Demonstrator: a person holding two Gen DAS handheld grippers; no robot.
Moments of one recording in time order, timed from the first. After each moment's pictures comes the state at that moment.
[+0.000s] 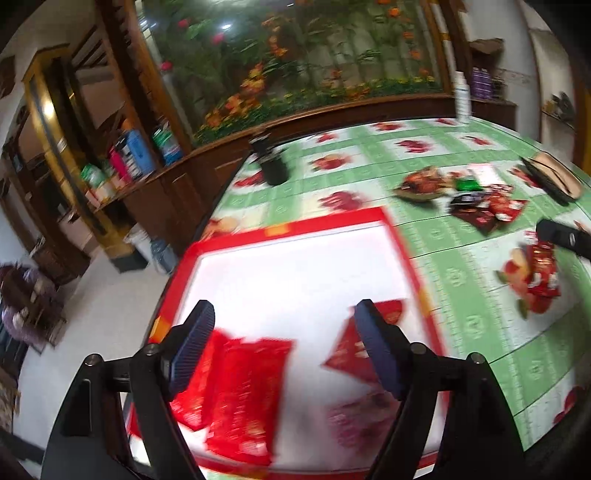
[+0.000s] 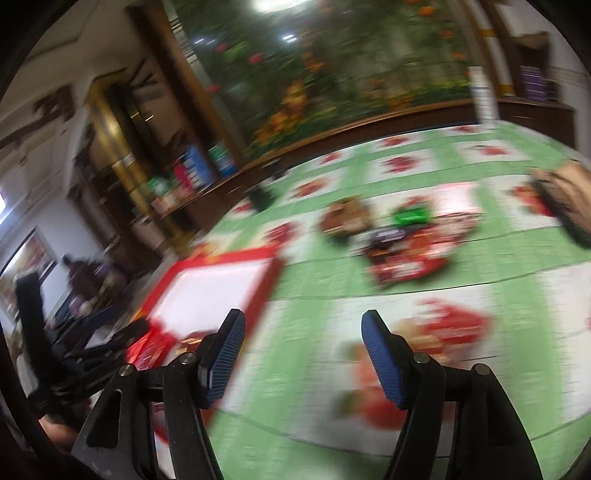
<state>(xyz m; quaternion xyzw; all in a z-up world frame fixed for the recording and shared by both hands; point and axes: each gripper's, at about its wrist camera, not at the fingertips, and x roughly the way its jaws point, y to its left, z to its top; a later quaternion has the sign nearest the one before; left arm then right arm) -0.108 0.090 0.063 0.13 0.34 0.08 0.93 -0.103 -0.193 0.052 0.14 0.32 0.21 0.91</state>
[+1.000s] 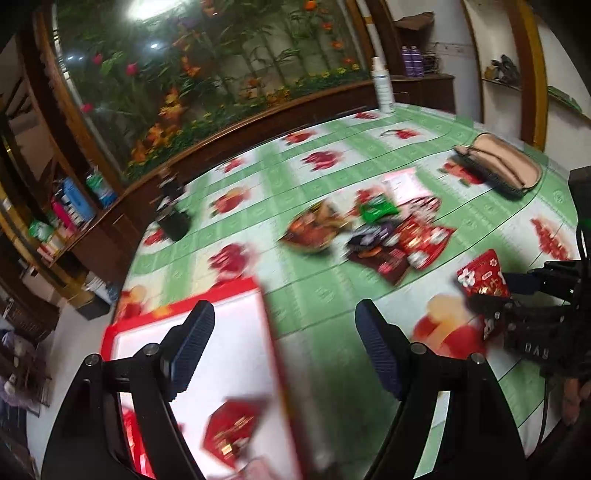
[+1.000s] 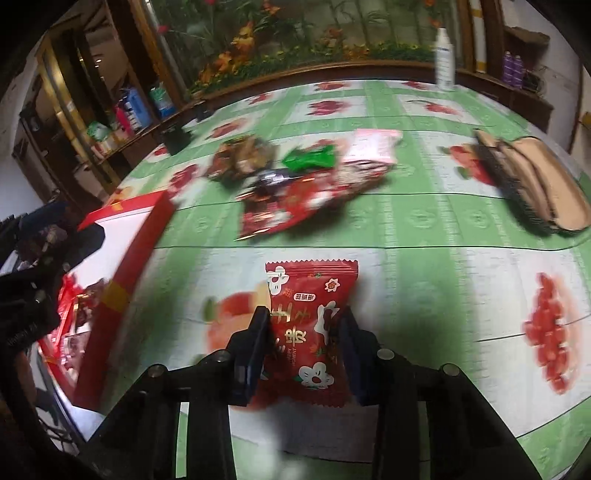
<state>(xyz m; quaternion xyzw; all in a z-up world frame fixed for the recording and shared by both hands) -0.042 -0.024 0.077 0.19 0.35 -0.03 0.92 -0.058 -0.230 0.014 0.05 0.44 0.12 0.89</state>
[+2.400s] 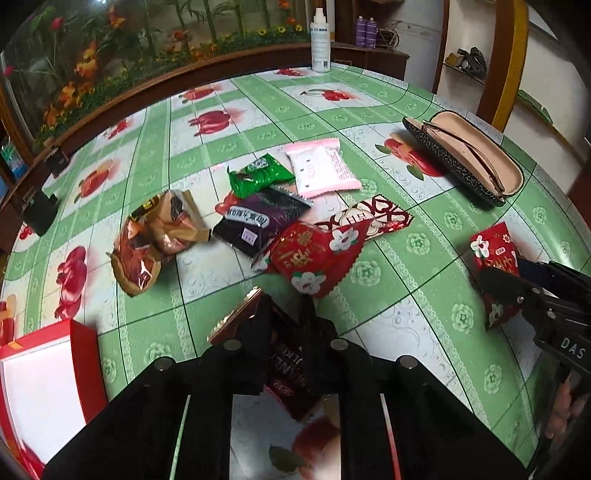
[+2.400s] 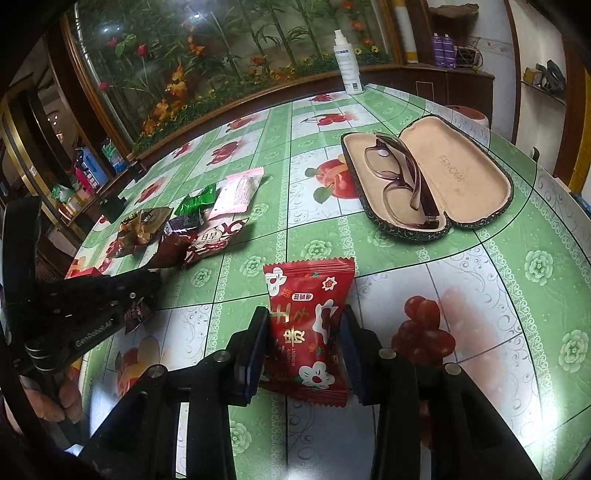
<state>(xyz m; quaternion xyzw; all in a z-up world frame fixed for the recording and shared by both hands) 0.040 -0.089 0.019 0.11 0.46 -0.15 0.87 -0.037 -0.319 0.015 0.11 0.42 0.06 0.90</state>
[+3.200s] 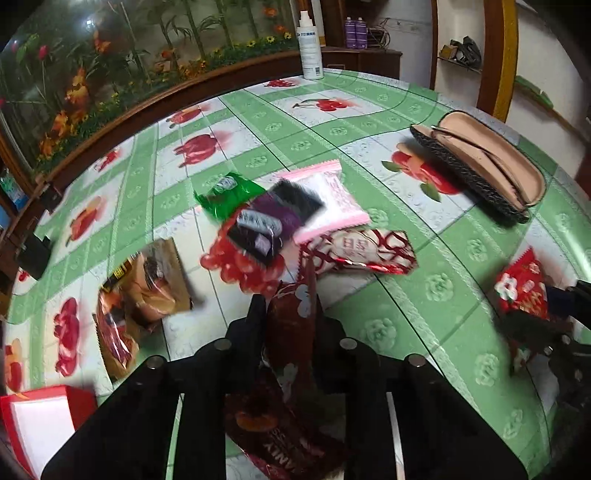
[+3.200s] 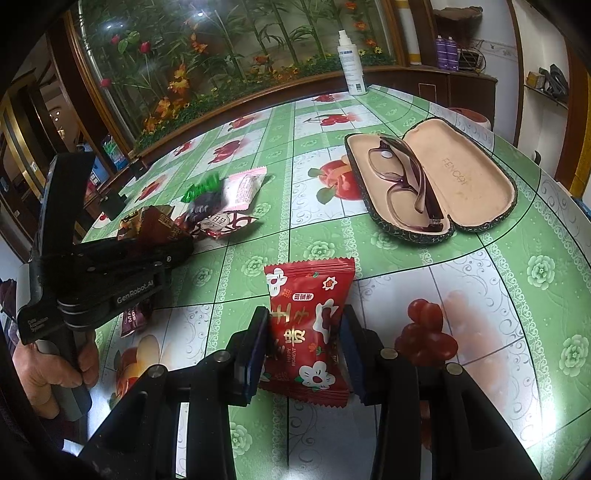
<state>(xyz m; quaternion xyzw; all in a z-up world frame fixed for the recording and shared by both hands) 0.070 -0.112 0.011 0.15 0.43 -0.16 0.88 -0.035 -0.316 0.015 0.11 0.41 0.07 0.90</state>
